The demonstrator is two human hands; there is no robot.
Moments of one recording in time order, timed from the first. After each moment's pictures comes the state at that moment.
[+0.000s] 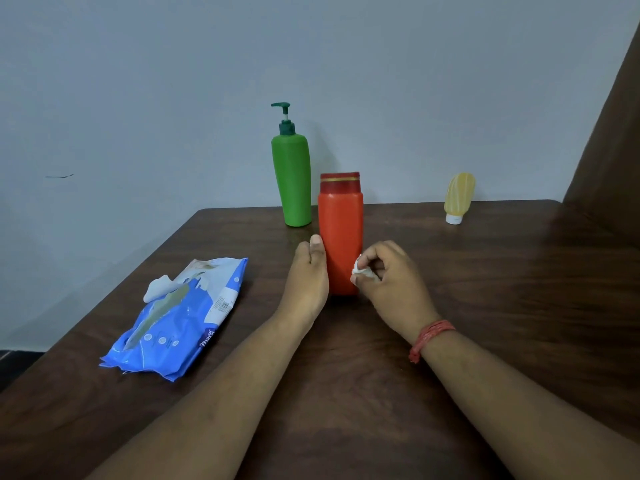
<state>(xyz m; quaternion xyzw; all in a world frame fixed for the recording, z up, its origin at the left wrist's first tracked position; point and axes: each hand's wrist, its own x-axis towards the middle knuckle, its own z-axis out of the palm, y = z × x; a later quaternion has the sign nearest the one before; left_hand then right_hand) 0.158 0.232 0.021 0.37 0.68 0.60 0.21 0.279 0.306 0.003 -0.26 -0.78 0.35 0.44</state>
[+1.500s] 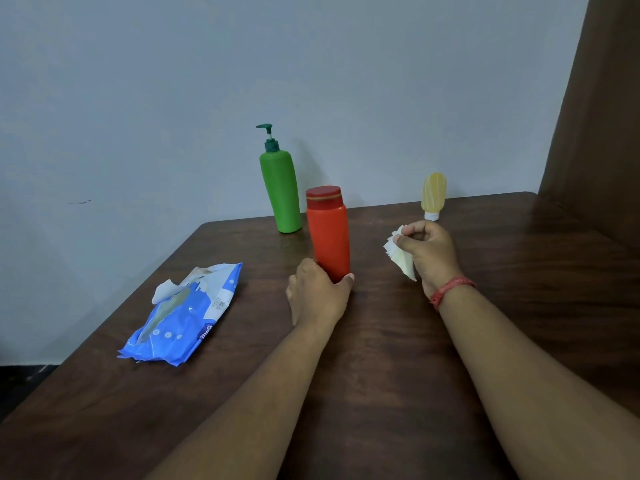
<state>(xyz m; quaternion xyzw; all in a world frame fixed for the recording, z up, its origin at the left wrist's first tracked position) 0.203 0.244 -0.002 0.35 0.86 0.37 -0.01 0.339 0.365 0.019 -0.34 -0.55 0.56 0.52</state>
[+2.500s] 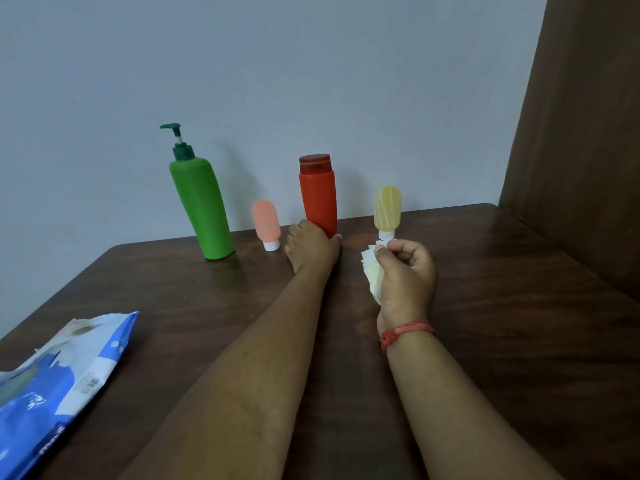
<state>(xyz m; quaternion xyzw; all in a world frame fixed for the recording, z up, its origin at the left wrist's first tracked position) 0.183 0.480 0.003 0.38 0.86 0.33 -0.02 0.333 0.412 0.014 -0.35 -0.33 0.56 0.67</state>
